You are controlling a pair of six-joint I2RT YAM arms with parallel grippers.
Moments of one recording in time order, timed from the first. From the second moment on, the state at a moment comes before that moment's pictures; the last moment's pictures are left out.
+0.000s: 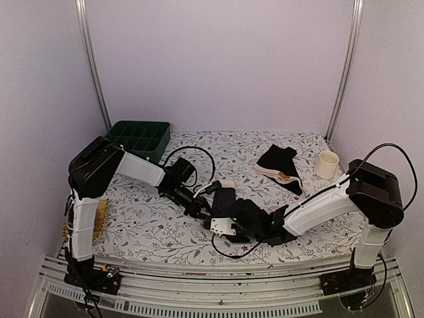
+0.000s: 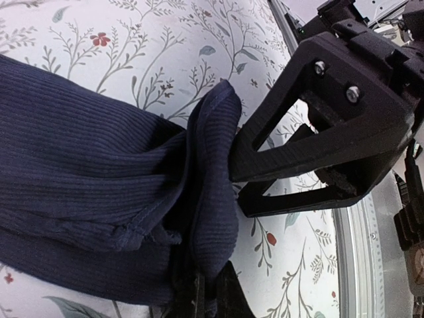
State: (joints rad) left arm -0.65 2.19 1.27 -0.25 0.98 0.39; right arm 1.16 1.86 0.87 0.21 0.41 -0.64
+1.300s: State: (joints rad) left arm -0.60 1.84 1.03 -0.13 0.80 0.42; right arm 1.06 1.95 1.14 -0.16 0.09 -0.39
